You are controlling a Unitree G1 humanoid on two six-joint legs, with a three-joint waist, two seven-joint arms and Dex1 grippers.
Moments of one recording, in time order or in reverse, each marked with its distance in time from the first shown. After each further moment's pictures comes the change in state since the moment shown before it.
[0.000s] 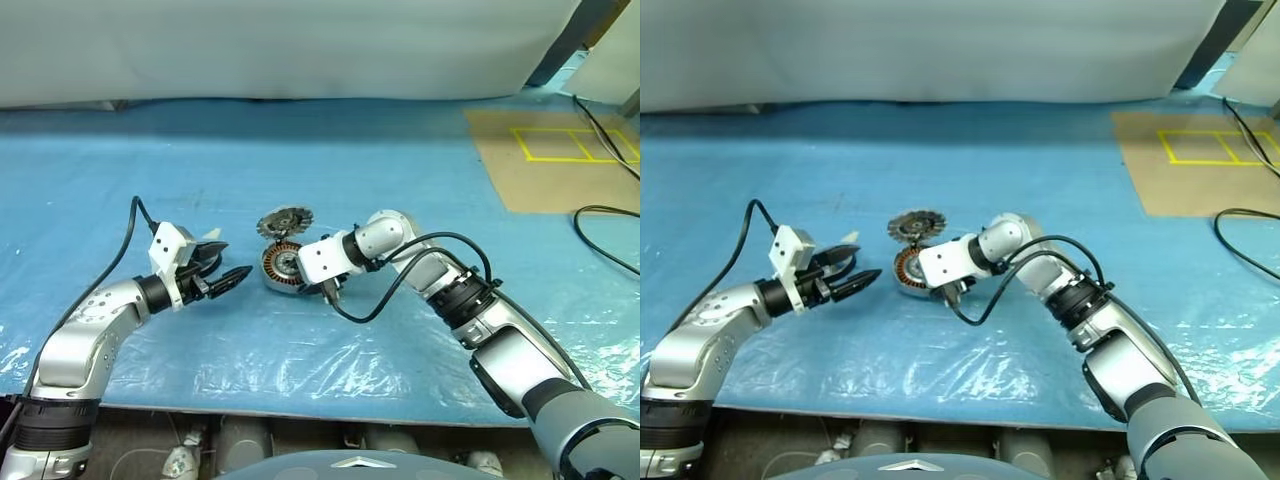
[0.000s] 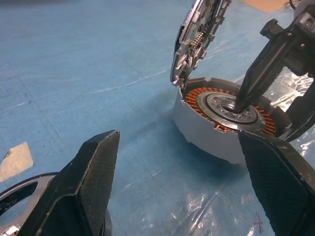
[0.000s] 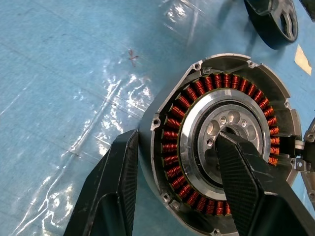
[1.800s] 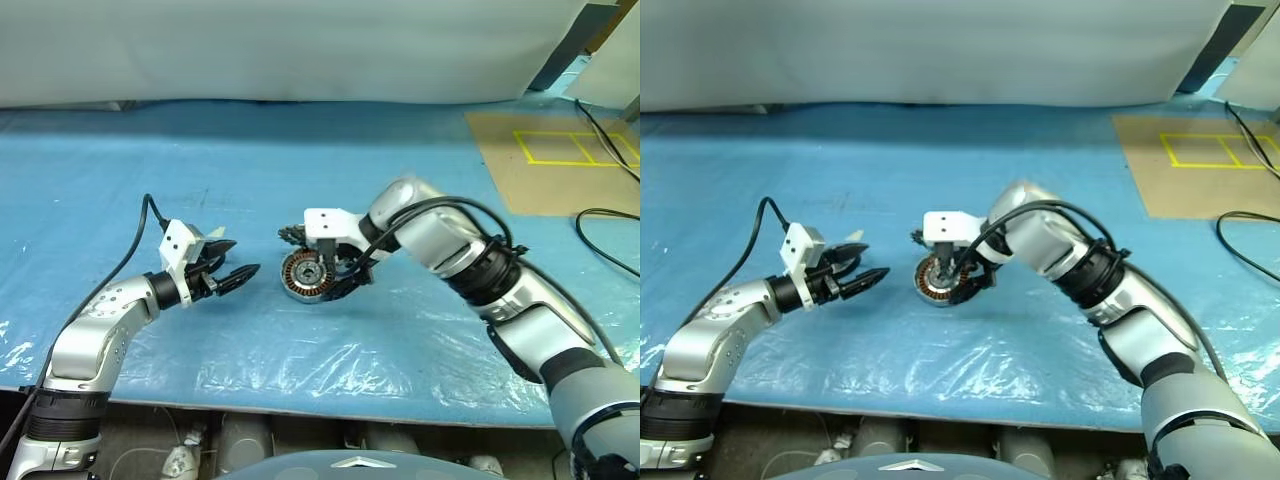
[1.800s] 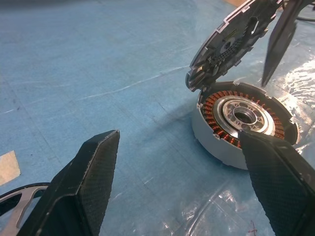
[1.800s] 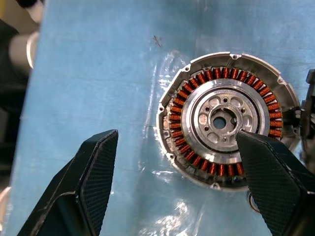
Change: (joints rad) left arm -0.043 -0.021 -0.038 0.028 0.016 -0.011 -0.003; right arm -0.189 -0.122 0.059 -0.317 0.159 1.034 0.216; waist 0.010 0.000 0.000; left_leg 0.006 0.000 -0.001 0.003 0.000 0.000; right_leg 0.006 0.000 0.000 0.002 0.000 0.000
